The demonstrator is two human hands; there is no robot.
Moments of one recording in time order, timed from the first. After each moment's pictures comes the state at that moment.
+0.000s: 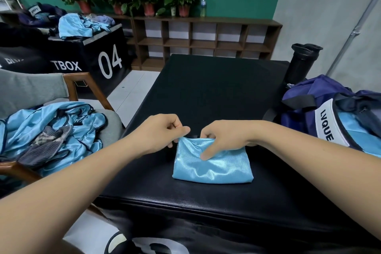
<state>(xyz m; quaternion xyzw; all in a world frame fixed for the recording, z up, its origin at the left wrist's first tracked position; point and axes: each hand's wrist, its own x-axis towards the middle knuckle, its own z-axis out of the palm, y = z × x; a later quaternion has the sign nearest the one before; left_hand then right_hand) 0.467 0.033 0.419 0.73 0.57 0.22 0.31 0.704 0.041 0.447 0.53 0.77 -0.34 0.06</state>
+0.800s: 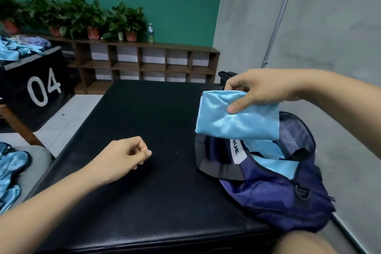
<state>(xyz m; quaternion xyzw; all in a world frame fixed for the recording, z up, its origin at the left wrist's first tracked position) 0.541 0.036 0.430 0.77 0.51 0.23 0.30 0.896 -0.021 0.639 0.61 0.75 -0.25 -0.09</state>
